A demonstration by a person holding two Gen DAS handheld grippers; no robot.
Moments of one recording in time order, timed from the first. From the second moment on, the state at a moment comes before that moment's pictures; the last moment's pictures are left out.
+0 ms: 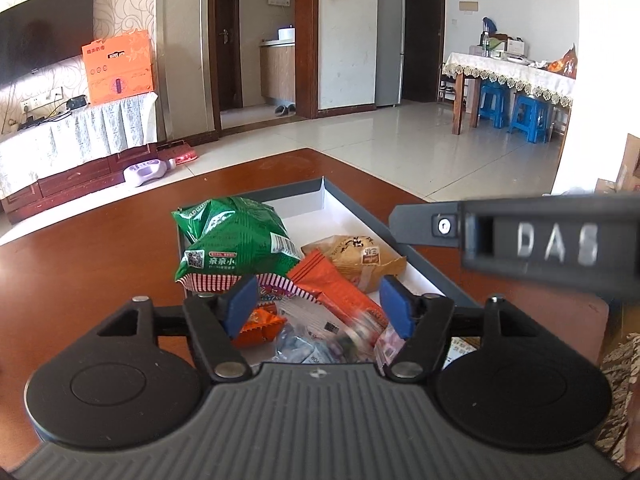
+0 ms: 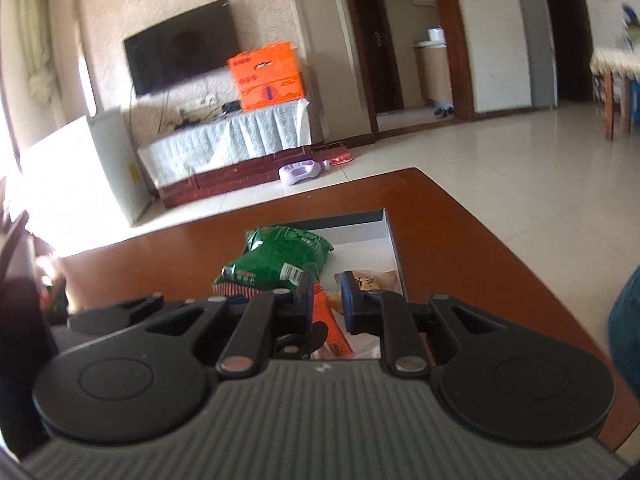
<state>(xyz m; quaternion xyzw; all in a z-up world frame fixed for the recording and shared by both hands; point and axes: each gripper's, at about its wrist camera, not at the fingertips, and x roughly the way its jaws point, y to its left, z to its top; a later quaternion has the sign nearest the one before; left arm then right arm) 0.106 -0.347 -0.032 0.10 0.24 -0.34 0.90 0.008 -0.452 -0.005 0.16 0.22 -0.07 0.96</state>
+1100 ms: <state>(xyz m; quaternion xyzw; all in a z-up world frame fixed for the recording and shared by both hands) 0.101 -0.254 -0.009 0.10 0.23 -0.29 0.92 0.030 -0.392 -0.002 0.12 0.20 -0.07 0.97</state>
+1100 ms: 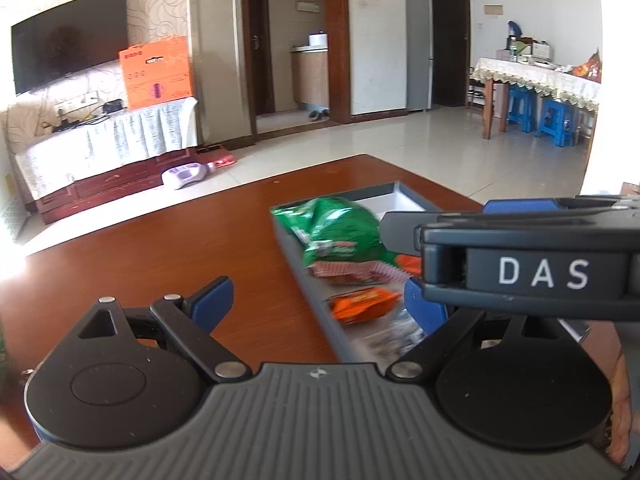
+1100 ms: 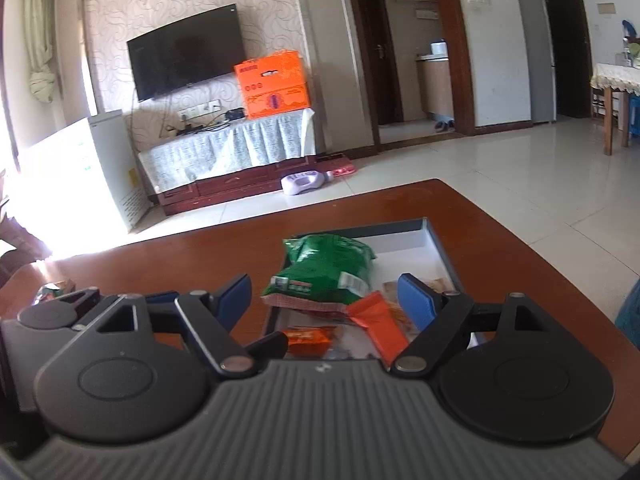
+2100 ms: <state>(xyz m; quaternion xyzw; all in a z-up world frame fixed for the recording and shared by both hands) 0.123 -0.062 0.004 0.08 0.24 -0.12 0.96 0.071 -0.269 -0.001 0.12 0.20 0.06 0.97</state>
